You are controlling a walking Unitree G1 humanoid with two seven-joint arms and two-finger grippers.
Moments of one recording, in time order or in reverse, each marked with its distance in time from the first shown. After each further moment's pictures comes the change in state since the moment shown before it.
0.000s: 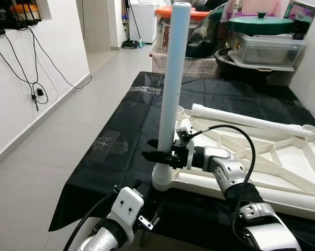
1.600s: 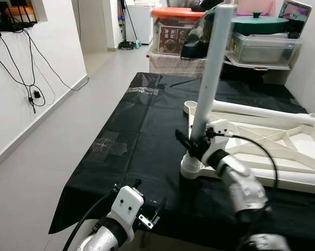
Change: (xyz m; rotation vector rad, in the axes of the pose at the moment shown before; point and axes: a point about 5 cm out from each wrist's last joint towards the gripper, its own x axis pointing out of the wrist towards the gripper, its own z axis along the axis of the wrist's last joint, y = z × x) left arm 0.002 0.002 0.000 -0.002 0.000 0.000; right arm -0.056 -0.007 -0.004 0.000 -0.025 -0.392
